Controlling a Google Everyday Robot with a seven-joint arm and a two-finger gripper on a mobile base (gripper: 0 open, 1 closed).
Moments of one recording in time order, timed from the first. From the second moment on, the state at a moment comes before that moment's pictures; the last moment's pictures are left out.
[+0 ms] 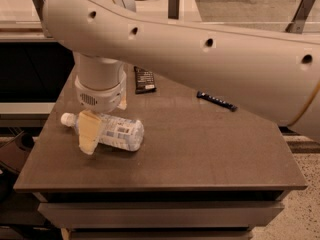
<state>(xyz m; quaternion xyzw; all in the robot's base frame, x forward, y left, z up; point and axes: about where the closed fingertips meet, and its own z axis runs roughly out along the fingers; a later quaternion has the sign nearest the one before) 0.474 0.120 0.845 -0.55 0.83 0.03 0.08</state>
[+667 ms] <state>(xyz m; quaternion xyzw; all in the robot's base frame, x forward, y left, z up) 0.473 0.121 0.845 -0.55 0.83 0.03 0.08</state>
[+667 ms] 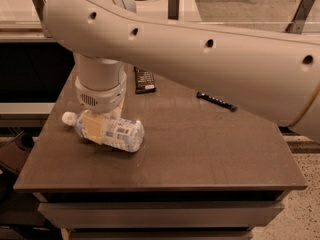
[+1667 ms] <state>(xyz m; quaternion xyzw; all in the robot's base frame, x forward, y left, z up) 0.474 0.117 0.853 -0.55 0.83 0.02 0.07</state>
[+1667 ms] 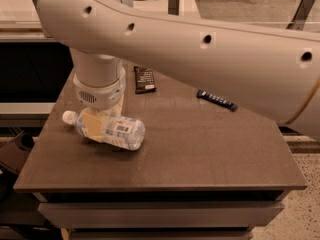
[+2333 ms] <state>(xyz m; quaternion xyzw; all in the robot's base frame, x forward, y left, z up) 0.487 0.096 0.908 -0.57 0.82 0.00 0.11</state>
